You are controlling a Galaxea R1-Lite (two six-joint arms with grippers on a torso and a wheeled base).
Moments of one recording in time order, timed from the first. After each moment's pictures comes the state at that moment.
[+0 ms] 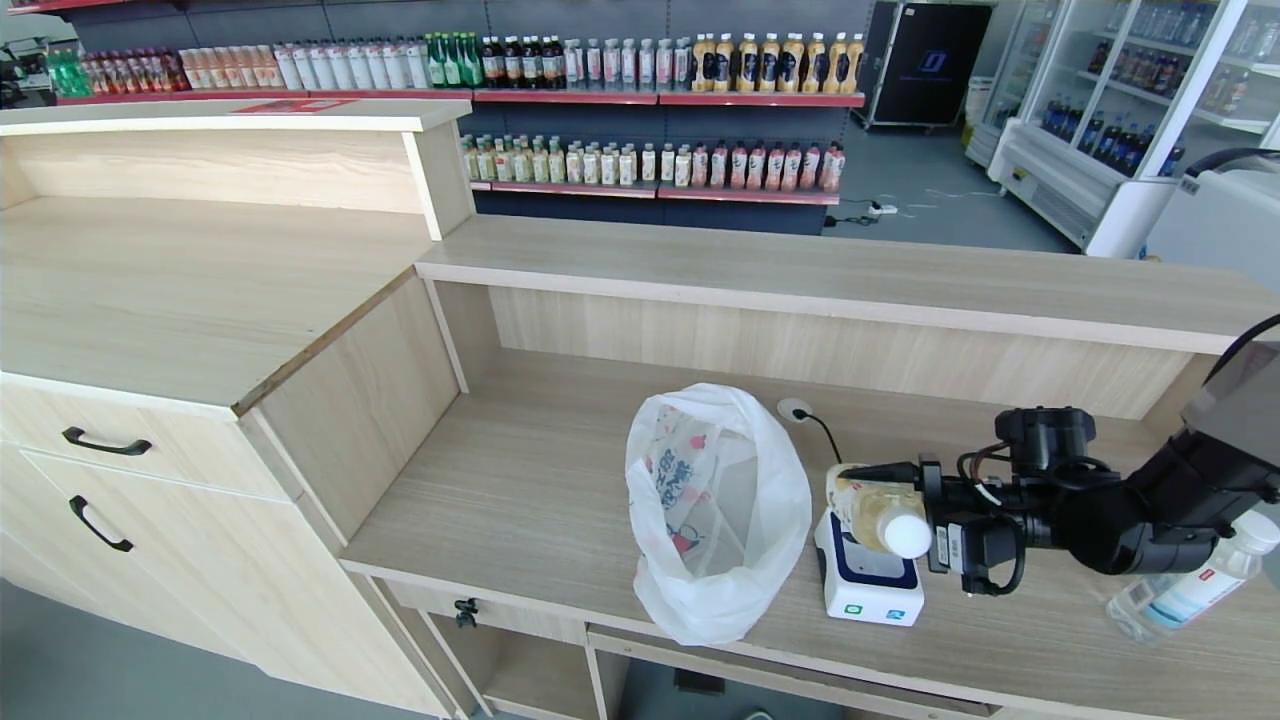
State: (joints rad) left arm 0.00 0.00 0.00 0.00 0.00 0.00; right arm -0.01 2.19 -0.84 -0.73 1.11 -1.77
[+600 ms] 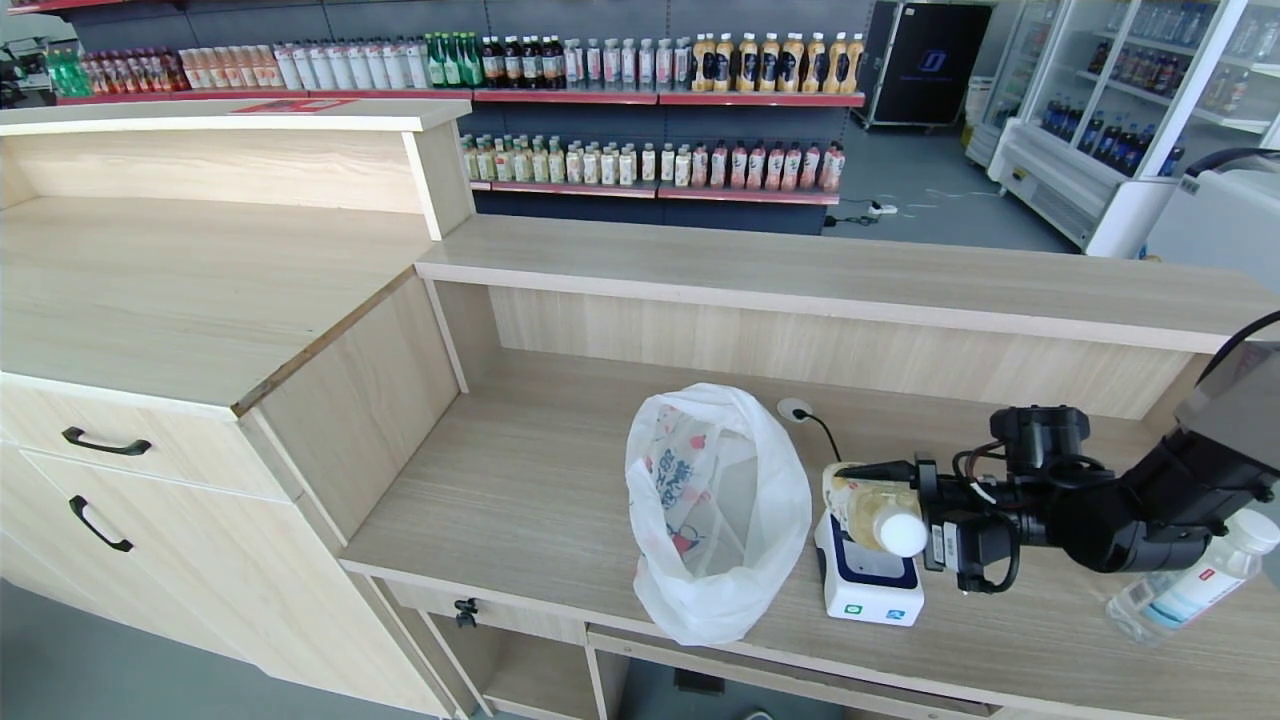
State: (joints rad) left arm 0.00 0.00 0.00 0.00 0.00 0.00; right arm 0.00 2.20 -0.85 -0.73 1.11 -1.77
